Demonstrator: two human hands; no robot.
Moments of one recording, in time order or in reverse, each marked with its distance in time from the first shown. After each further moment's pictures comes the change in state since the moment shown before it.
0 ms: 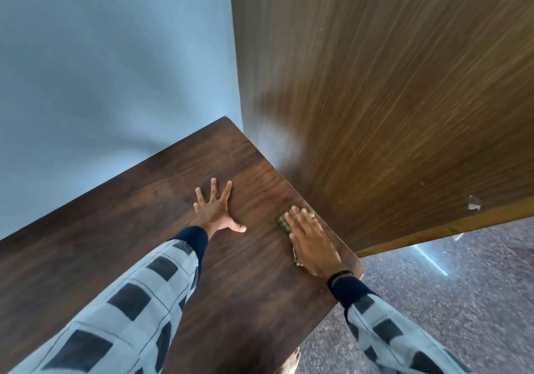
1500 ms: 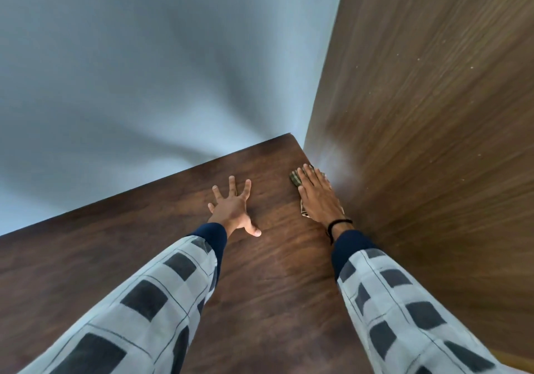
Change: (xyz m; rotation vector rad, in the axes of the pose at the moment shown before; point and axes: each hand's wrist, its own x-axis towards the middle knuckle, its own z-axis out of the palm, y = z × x) left_hand 0.039 -0.053 -0.058 -0.122 0.039 -0.182; right_hand 0.250 -0.047 -0.032 0.083 -0.030 -0.083
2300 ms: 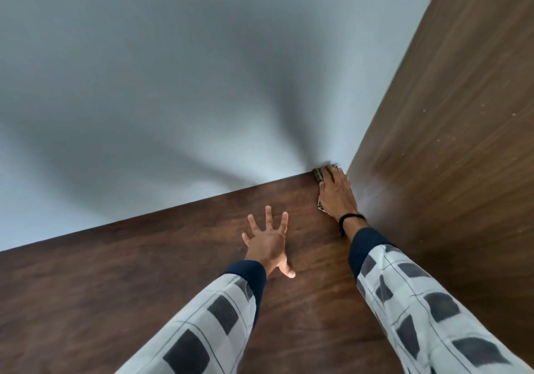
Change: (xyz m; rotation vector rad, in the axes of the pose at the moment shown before) left_hand 0.006 0.005 -0.002 0.037 -0.069 -0.019; right_hand 0.122 -0.040 -0.006 0.080 0.120 0.020
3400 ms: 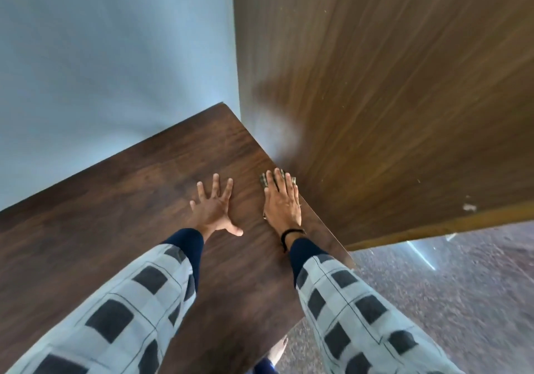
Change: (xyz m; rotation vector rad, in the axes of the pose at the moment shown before) left_hand -0.070 0.045 0.089 0.190 -0.003 0.234; right_hand -0.282 0.048 0.009 -0.060 0.129 0.308
